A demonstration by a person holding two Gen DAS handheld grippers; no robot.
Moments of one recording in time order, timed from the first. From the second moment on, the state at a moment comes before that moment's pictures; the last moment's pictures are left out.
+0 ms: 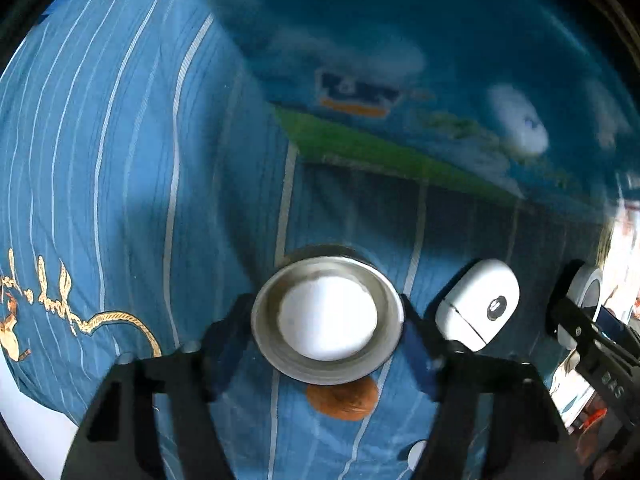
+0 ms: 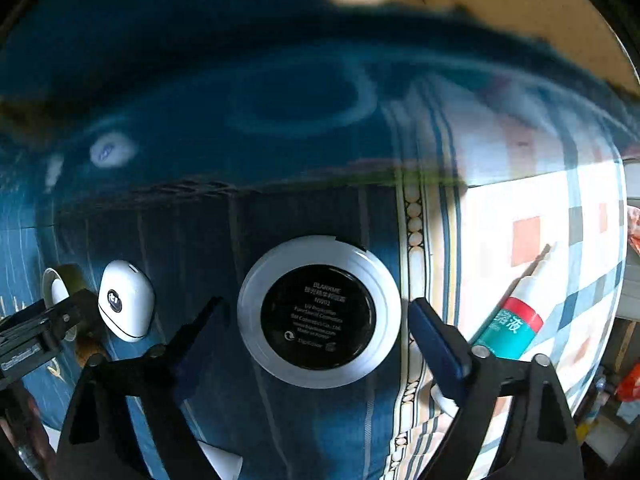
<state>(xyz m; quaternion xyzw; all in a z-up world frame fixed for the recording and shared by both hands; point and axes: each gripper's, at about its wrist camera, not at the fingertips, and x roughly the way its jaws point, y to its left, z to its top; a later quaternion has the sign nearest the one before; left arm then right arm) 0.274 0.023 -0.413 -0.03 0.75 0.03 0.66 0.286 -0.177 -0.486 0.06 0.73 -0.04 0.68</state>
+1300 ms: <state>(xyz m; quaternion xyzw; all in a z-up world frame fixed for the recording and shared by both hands) 0.160 -0.022 -0.264 -0.01 0.68 0.00 0.73 0.191 -0.164 -0.432 0.06 0.73 0.02 0.68</state>
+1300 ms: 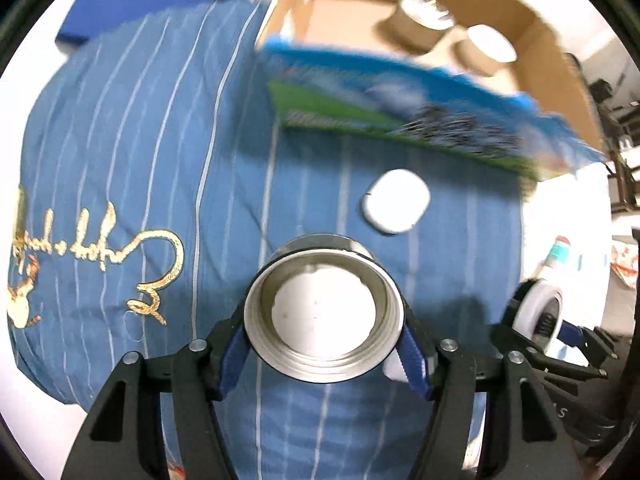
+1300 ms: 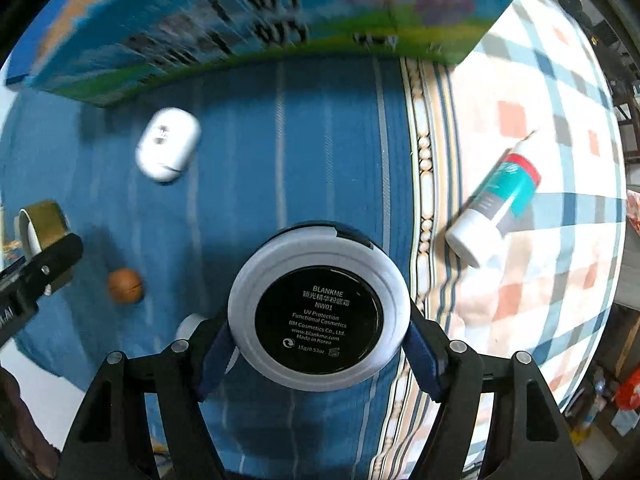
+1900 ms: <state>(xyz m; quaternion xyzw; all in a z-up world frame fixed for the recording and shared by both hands) 0.139 -0.050 -0.149 -0.02 0.60 -0.07 0.80 0.144 -0.192 -0.241 0.07 0.62 0.03 0.78</state>
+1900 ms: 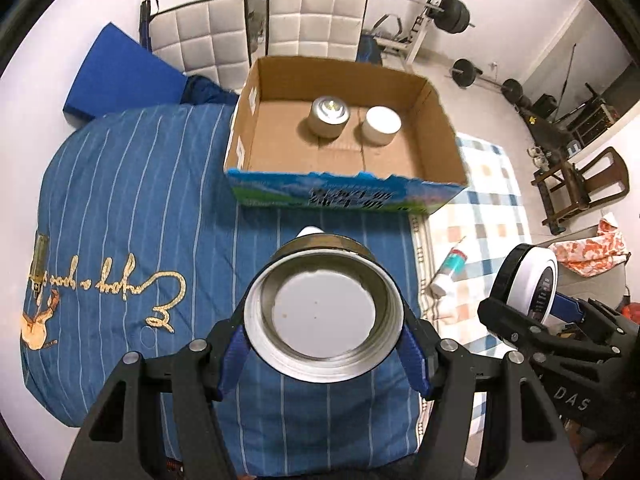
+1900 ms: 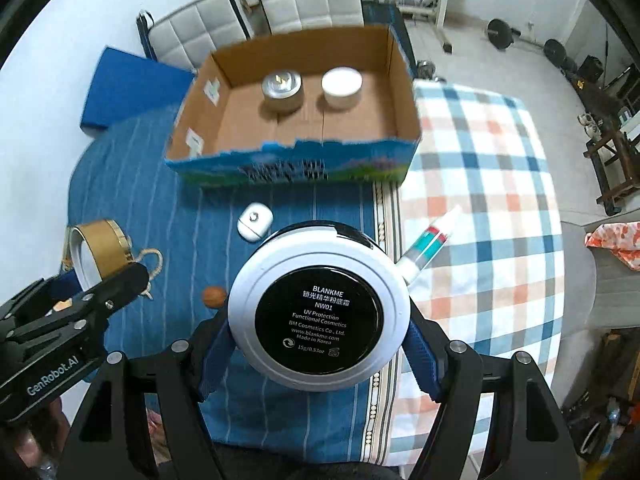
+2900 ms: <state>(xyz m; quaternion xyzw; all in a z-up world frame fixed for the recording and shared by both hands) 0.333 -0.063 -0.179 0.00 0.61 -0.05 0.79 0.311 -0.217 -0.265 0.09 0.61 0.05 0.78</state>
